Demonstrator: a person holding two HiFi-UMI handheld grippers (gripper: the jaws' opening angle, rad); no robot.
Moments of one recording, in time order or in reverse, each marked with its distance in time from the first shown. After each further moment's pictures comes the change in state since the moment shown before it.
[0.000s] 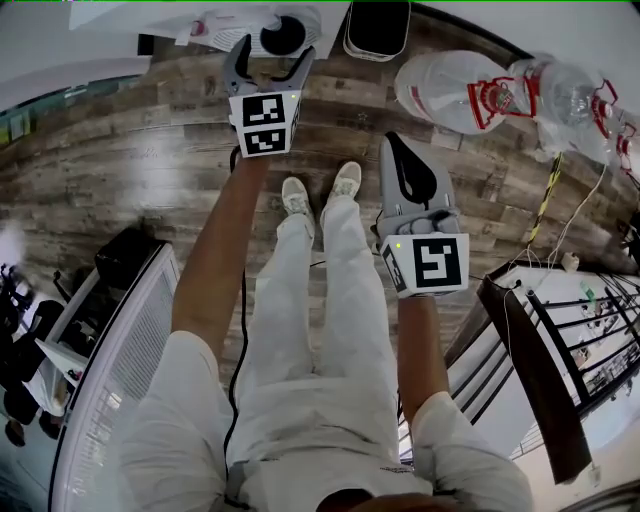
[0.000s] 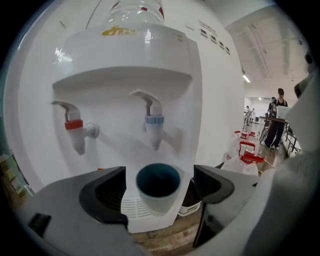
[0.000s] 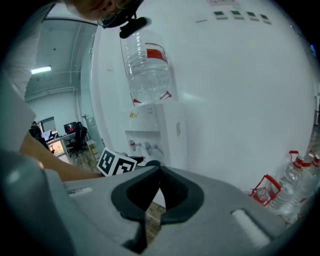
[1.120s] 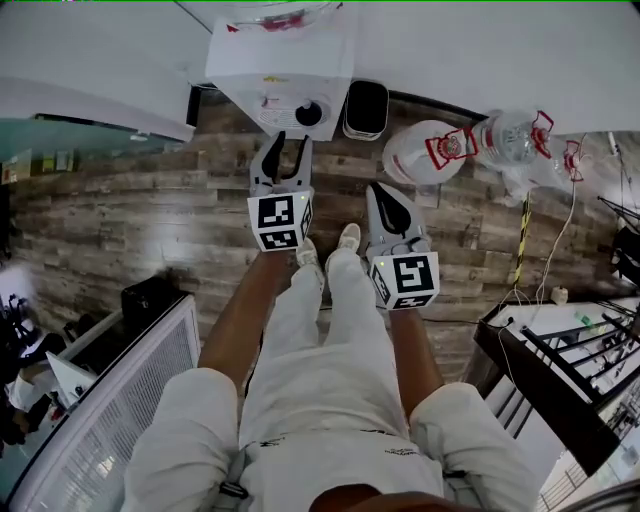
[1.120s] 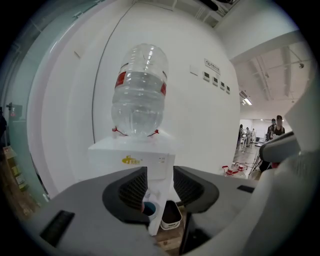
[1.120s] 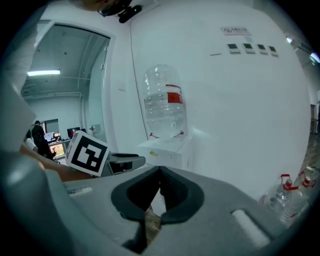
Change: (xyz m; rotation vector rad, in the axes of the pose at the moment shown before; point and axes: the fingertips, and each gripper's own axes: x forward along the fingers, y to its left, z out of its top) left arm -0.260 -0.026 0.206 -0.137 -0.191 -0.019; right arm -0.145 0.096 0.144 -0.041 -0.131 0.000
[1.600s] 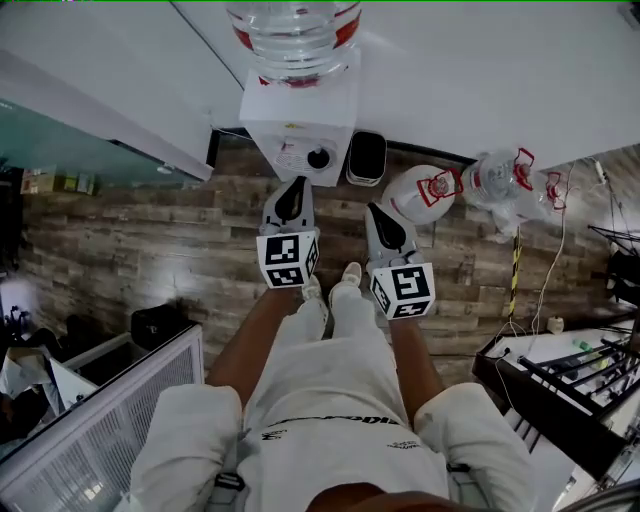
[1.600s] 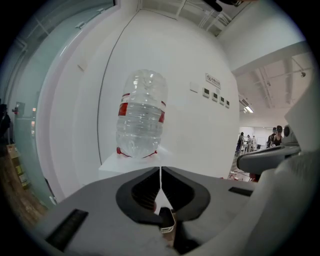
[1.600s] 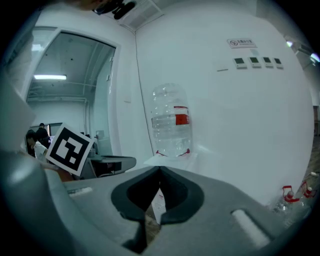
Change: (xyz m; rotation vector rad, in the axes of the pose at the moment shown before) left arm -0.086 -0.024 0.098 -0.047 -0.042 0.004; right arm -0.042 0.029 0.090 -0.019 -0.077 0.038
